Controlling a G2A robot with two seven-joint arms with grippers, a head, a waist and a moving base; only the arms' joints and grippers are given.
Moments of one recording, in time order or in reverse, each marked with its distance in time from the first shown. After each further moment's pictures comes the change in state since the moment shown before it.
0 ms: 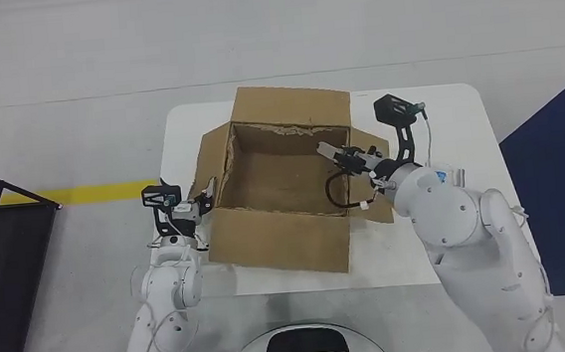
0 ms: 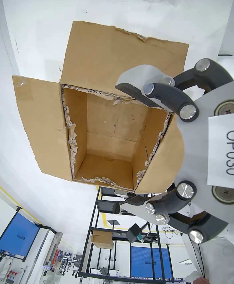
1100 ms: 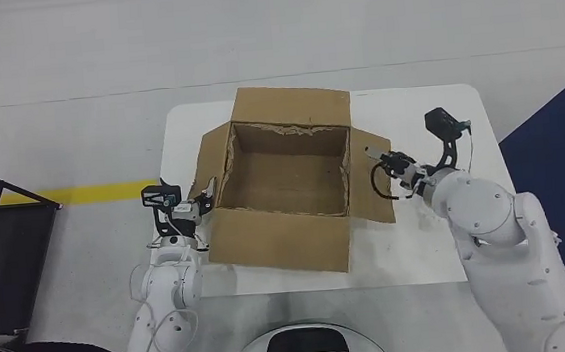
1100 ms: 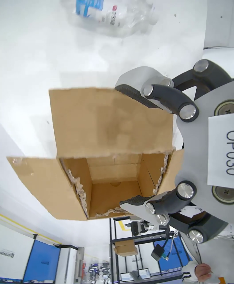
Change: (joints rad) left arm 0.000 0.000 0.000 0.000 0.000 0.000 0.000; right arm -0.192 0.019 0.285 0.089 0.101 0.011 -0.013
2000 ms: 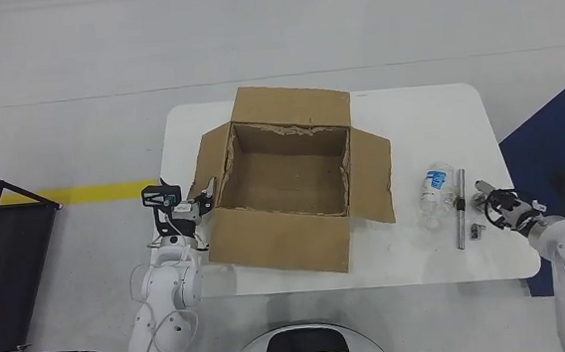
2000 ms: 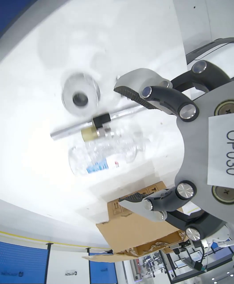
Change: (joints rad) left arm 0.000 0.000 0.000 0.000 0.000 0.000 0.000; right arm -0.299 0.021 0.551 0.286 0.216 -0.320 -0.079
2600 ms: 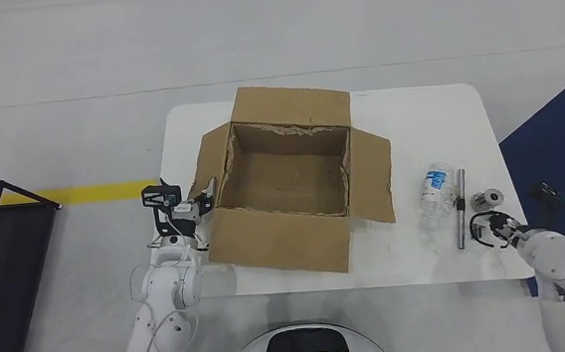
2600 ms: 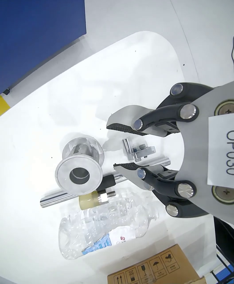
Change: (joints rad) left arm 0.000 0.000 0.000 0.000 0.000 0.000 0.000; right arm 0.001 0.017 -0.109 0.122 -0.288 -0.099 -0.040
